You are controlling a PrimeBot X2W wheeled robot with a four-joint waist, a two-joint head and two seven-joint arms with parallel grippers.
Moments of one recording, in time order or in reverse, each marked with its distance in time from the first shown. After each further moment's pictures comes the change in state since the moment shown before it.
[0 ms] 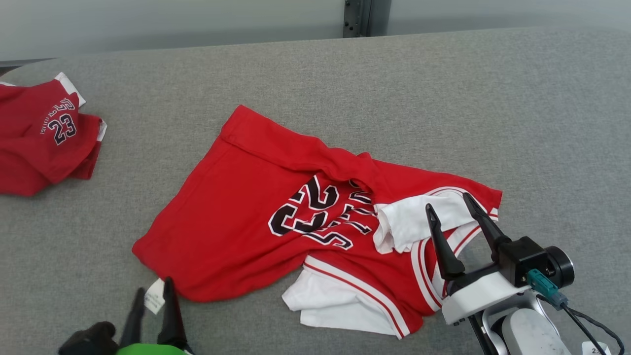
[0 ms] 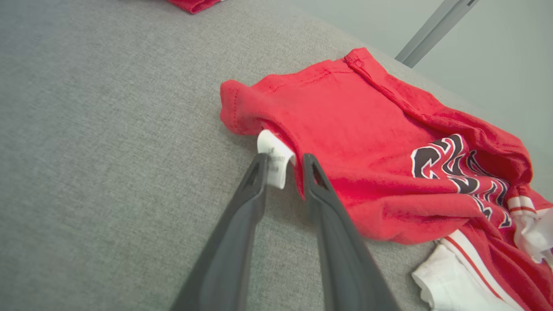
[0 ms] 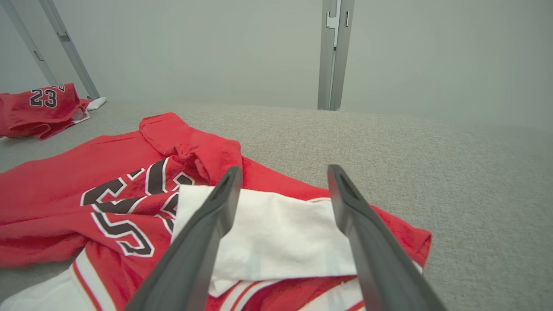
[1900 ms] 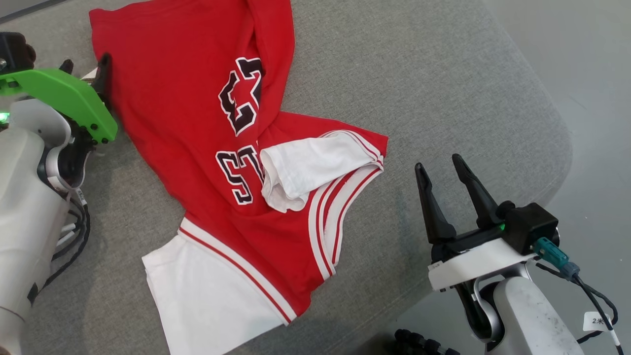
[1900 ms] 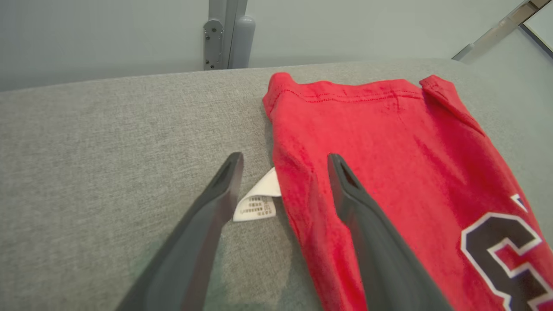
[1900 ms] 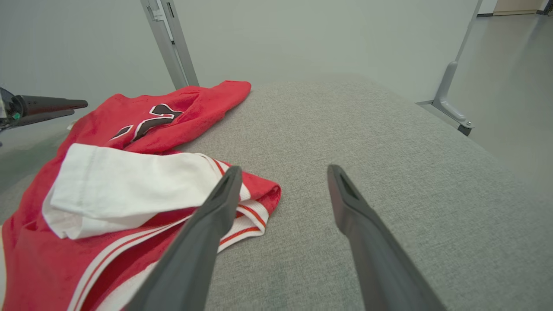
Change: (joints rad) left arm -1.125 0.145 -0.303 0.851 -0.200 -0.337 0.316; right arm -0.102 0.015 0.043 -0.040 0.171 0.000 0.000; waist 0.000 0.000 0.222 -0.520
